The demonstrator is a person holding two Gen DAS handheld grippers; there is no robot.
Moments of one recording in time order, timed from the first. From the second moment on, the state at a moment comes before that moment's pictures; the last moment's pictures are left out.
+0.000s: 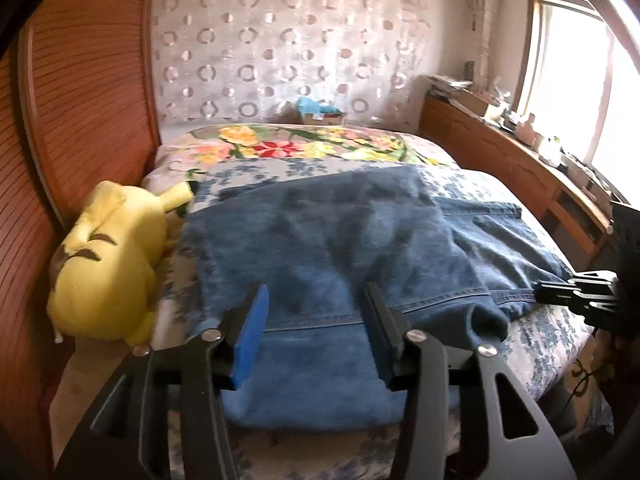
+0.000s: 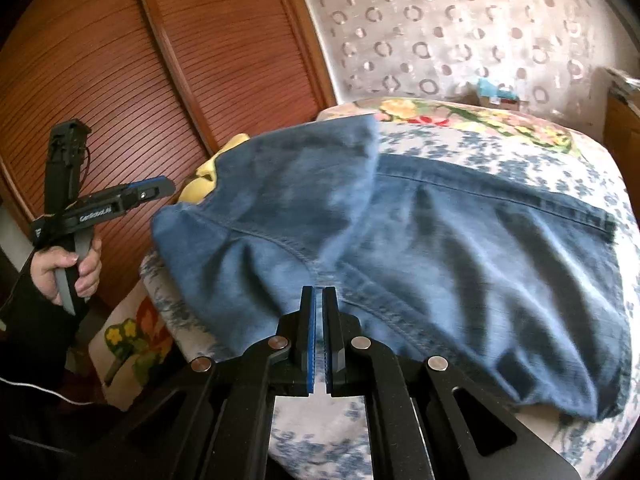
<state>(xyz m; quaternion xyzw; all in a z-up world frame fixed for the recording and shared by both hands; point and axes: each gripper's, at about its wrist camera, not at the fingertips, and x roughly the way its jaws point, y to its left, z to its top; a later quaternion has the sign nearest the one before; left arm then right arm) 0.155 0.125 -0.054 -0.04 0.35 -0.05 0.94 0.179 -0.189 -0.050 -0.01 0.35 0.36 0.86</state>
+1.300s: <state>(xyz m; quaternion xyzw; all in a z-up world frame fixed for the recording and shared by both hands) 0.254 0.008 -0.115 0.01 0.42 -0.11 0.90 0.261 -0.325 -0.079 0.02 0.39 0.14 0.91</state>
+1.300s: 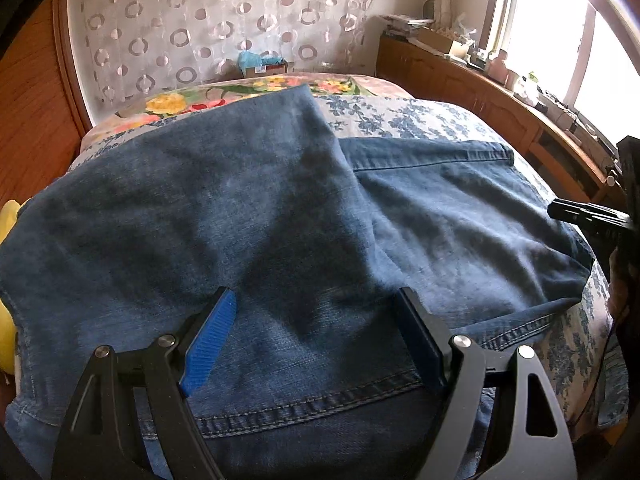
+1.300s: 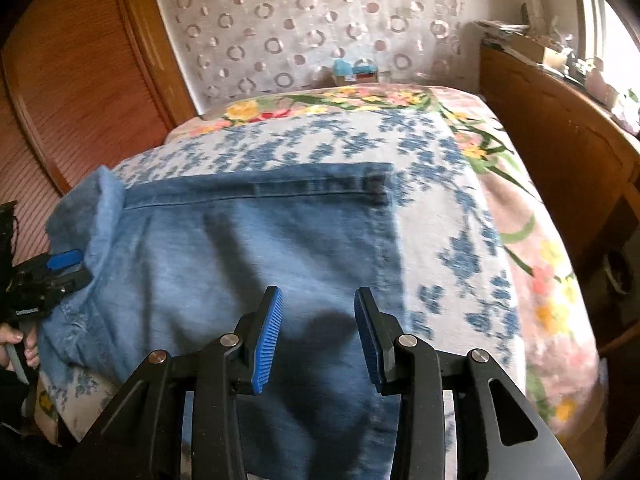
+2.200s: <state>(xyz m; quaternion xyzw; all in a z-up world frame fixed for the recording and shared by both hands) 0.253 0.003 -0.123 0.04 0.42 -0.10 0.90 0.208 -0.350 -0.083 0.00 0.43 0.08 0.90</state>
